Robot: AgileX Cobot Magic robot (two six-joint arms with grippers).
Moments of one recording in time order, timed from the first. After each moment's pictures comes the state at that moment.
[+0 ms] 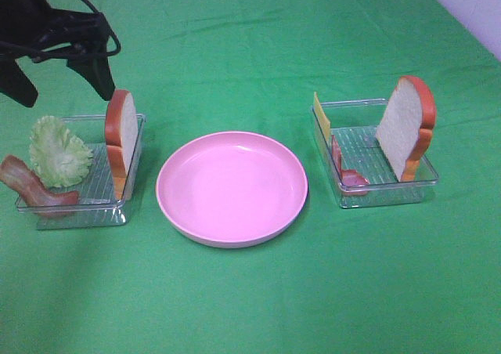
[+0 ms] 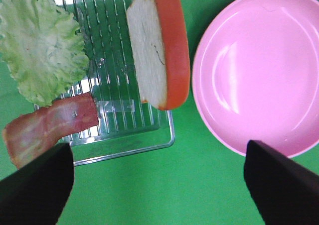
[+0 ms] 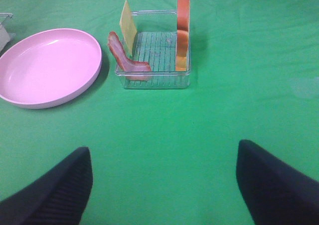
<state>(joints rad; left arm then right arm) -0.29 1.74 -1.44 -0.13 1.04 -0.20 -0.02 0.00 -0.50 0.16 1.08 -0.14</state>
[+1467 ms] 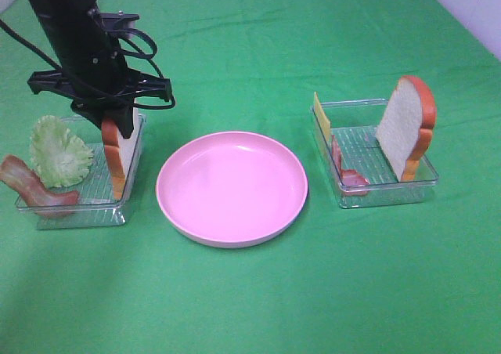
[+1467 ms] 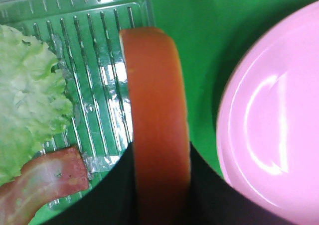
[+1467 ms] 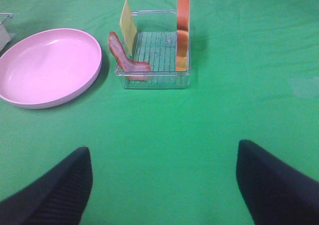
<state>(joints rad) -0.37 2.05 -1.59 0.00 0.98 -0.28 -0.02 0.00 -0.50 0.16 1.08 -0.14</state>
